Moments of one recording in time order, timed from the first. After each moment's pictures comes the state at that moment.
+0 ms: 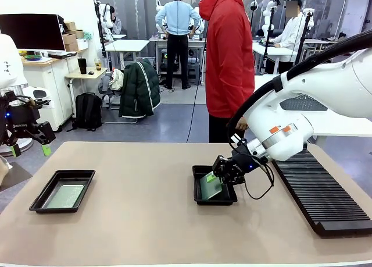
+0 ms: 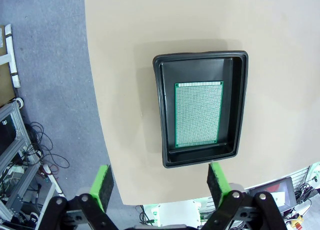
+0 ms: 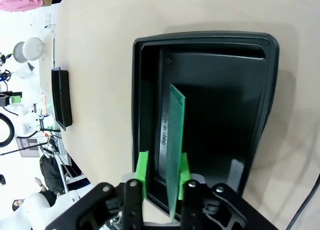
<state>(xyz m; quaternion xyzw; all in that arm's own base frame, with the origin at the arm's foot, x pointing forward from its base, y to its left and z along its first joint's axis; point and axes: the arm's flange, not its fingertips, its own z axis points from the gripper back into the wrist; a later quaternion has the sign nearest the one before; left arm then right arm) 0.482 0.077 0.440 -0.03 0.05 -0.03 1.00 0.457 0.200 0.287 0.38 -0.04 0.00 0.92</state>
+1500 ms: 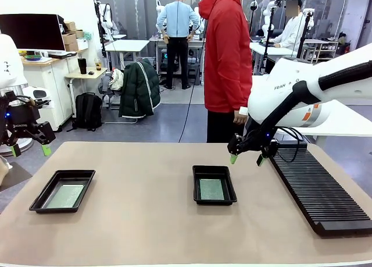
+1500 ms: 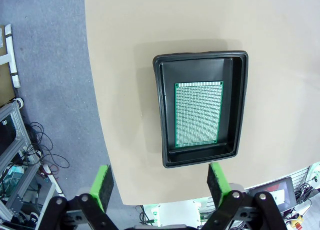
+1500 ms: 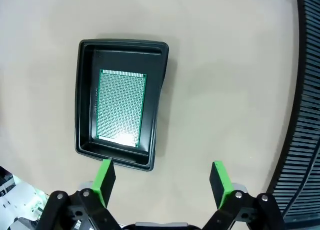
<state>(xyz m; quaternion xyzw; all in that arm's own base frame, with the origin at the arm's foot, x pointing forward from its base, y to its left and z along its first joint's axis) 0.482 0.077 0.440 -0.03 0.05 -0.03 1.00 0.440 0.188 0.412 0.09 -0.07 0.04 0.99</state>
